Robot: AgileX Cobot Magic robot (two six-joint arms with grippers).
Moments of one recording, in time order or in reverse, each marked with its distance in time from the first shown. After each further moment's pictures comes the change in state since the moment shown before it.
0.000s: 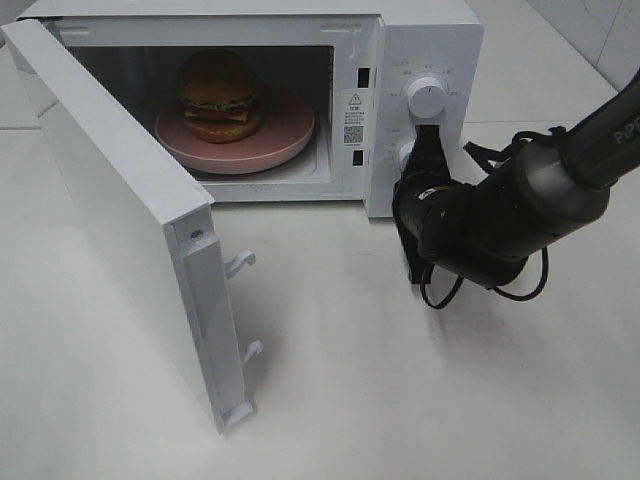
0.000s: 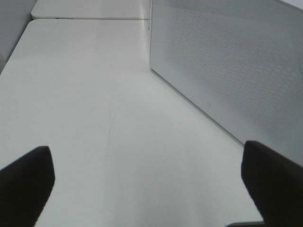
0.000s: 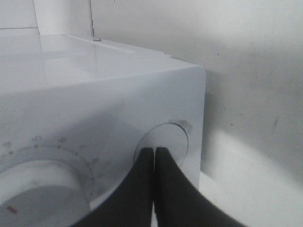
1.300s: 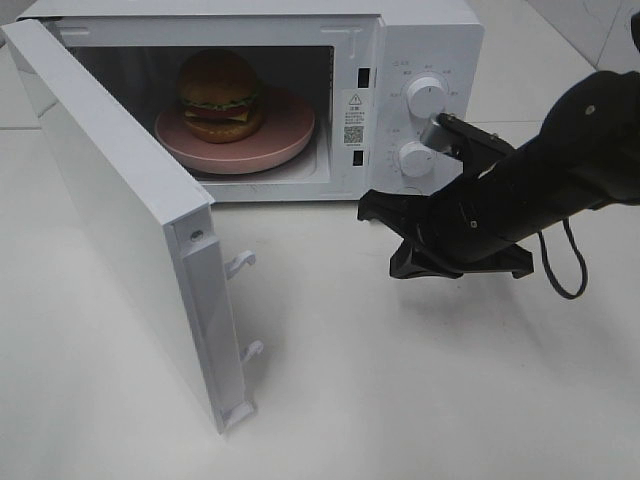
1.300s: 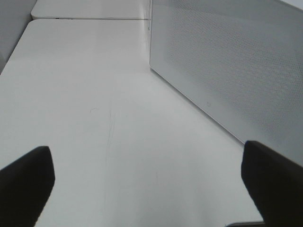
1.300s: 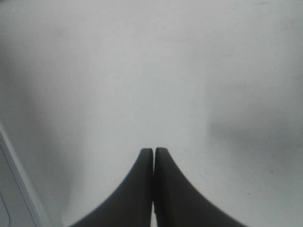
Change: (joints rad) left arm 0.000 0.000 0.000 0.000 0.000 0.000; right arm -0.150 -0.365 0.085 -0.206 1.002 -1.192
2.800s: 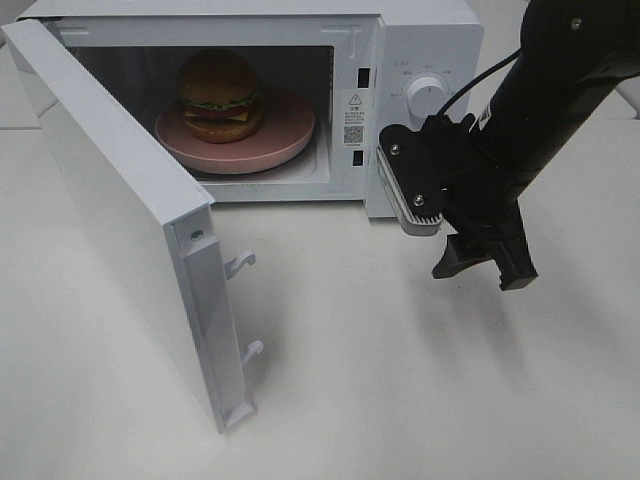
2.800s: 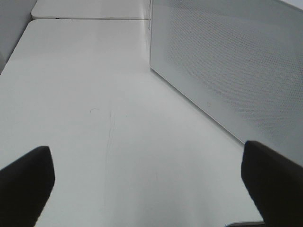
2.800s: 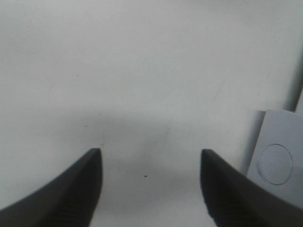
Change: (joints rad) left arm 0.000 0.000 0.000 0.000 0.000 0.000; right arm 0.006 0.000 -0.257 -0.566 0.429 -1.378
